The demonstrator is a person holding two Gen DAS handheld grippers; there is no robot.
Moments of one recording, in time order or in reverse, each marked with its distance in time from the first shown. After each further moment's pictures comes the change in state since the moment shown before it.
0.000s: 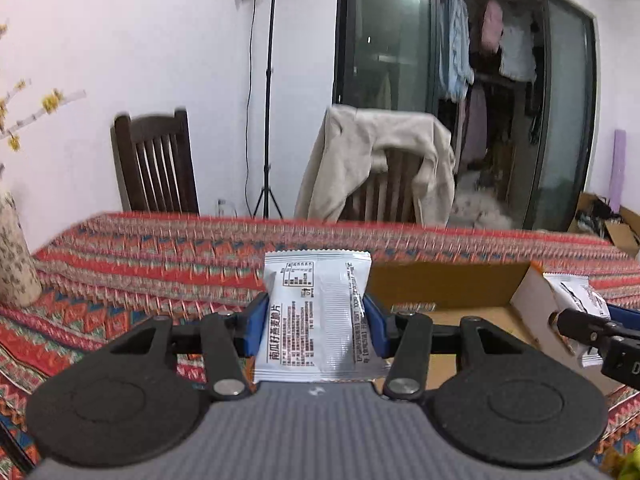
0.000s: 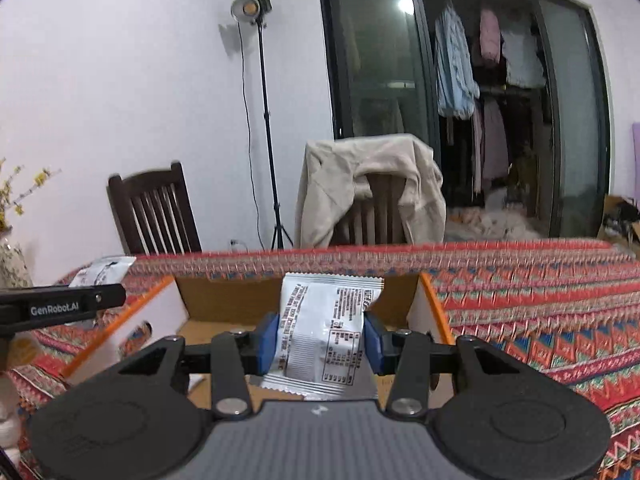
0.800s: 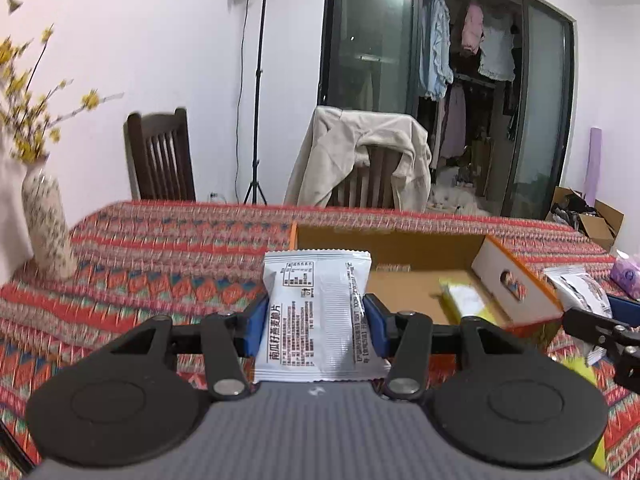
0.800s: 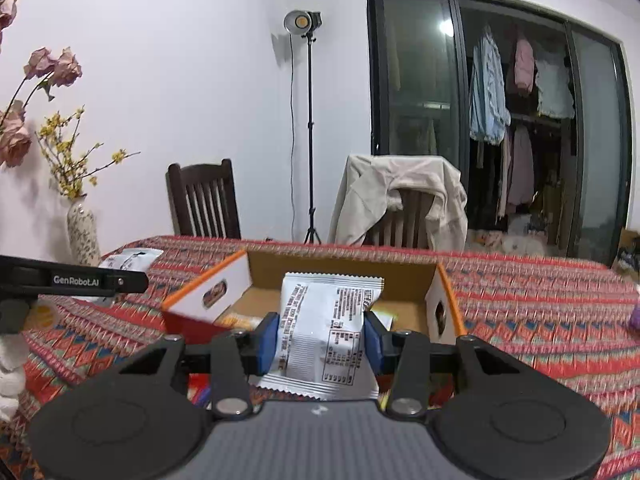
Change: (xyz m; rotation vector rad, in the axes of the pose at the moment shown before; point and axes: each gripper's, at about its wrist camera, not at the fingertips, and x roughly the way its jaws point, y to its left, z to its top) left arm -0.116 0.030 -0.019 0.013 -0.019 -0.061; right arm -0.130 0.037 -0.034 -0.116 -0.054 0.066
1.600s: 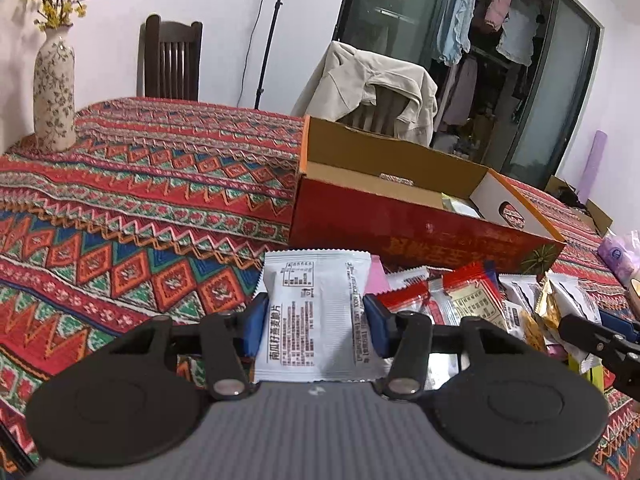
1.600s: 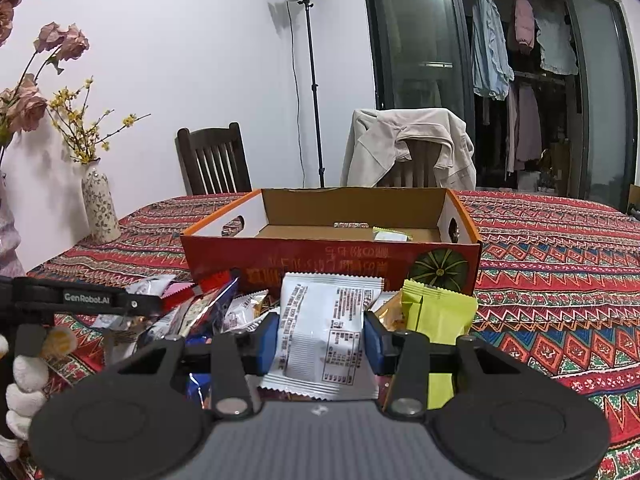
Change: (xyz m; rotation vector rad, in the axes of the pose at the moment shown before) left arm -0.005 0.030 -0.089 -0.155 0.180 -0.050; right arm -0.021 0.006 -0.066 0.068 0.118 0.049
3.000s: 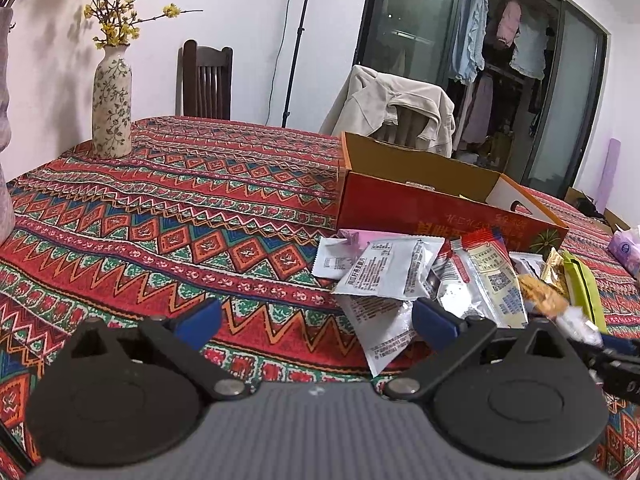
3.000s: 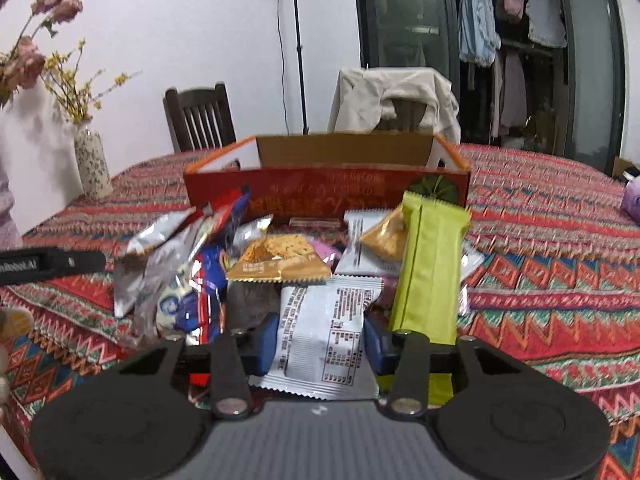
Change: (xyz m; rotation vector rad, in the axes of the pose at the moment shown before) left arm -0.060 0.022 -0.038 0.005 -0.074 0.072; right arm -0.024 0.023 -0.037 0.014 0.106 -0.065
